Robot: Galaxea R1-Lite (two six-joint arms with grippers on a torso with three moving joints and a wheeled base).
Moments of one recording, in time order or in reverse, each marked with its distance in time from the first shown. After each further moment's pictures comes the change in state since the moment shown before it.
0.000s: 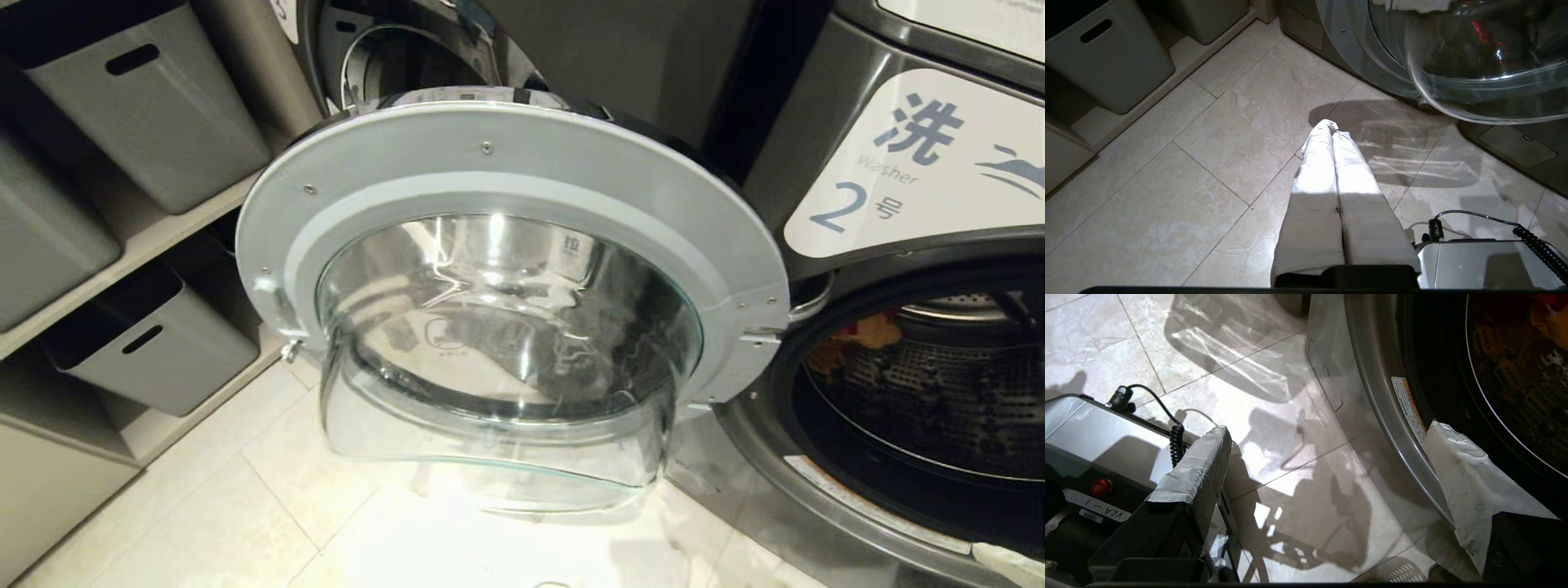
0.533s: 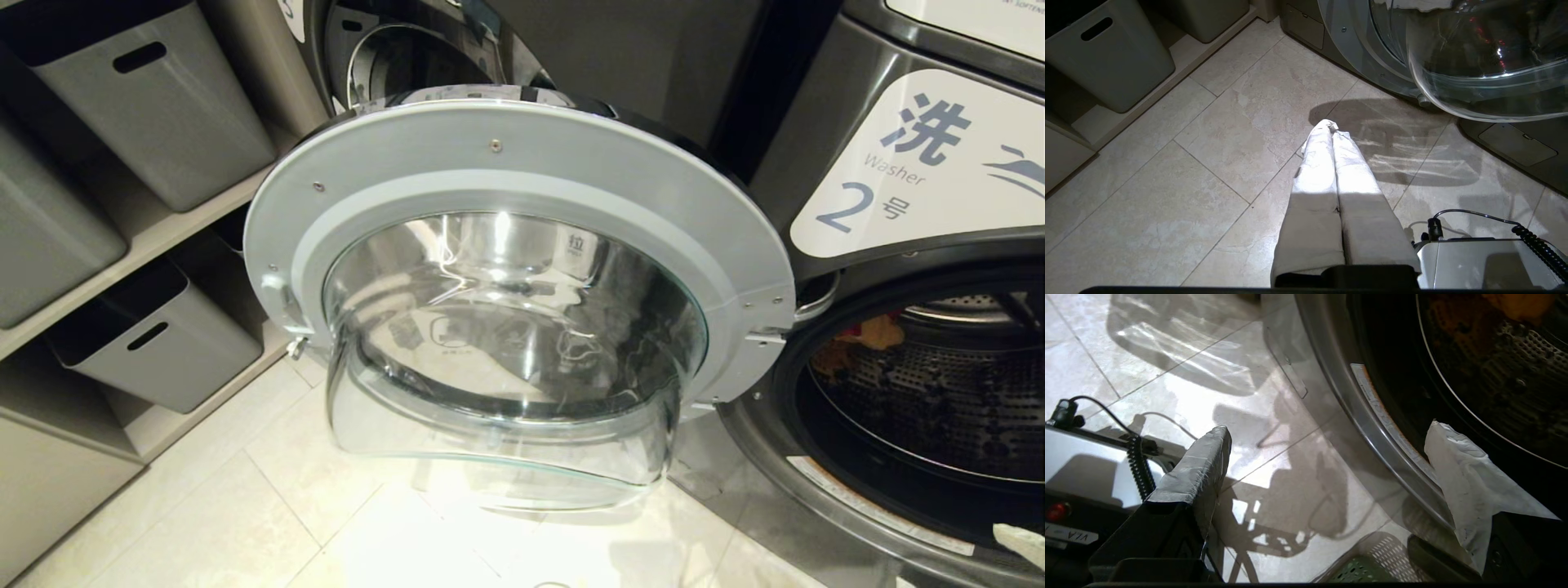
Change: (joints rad) left arm -0.001 0.000 0.000 0.000 0.000 0.000; right arm -0.022 0.084 -0.076 0.028 -0.128 0.031
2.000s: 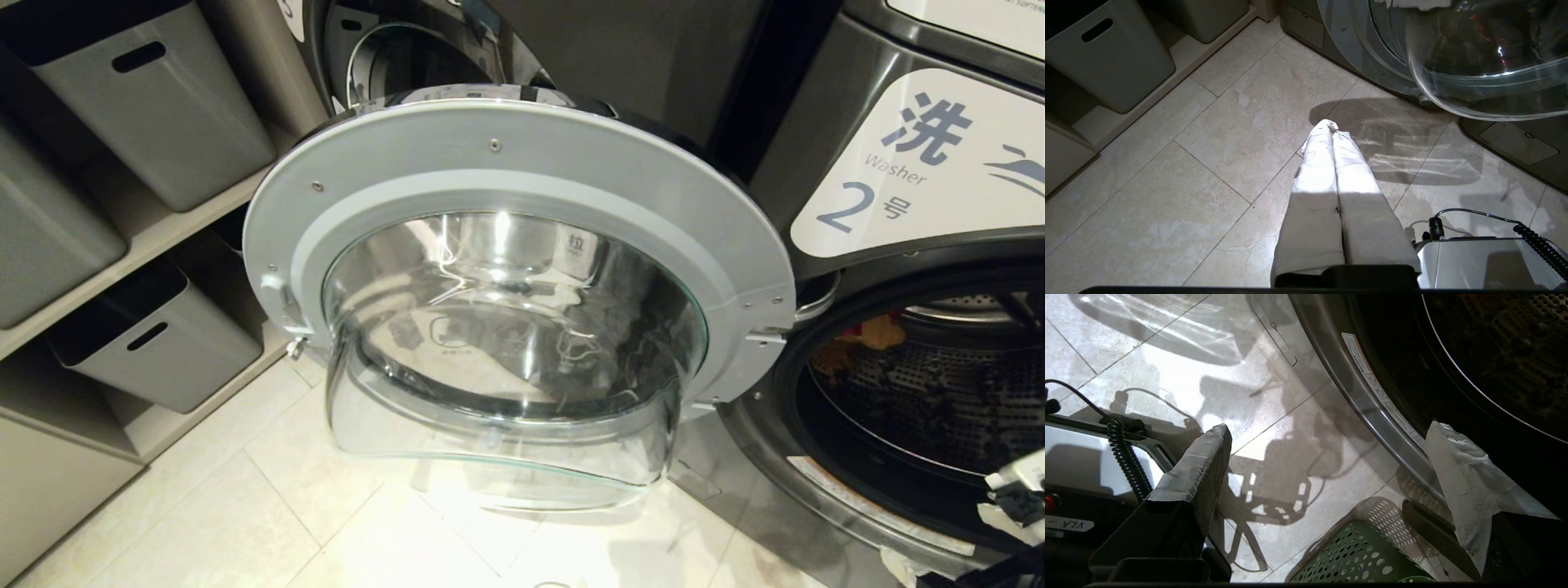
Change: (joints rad) left arm 0.000 0.000 0.000 0.001 -0.001 0.004; right arm -0.042 0.180 -0.134 0.104 -0.032 0.035
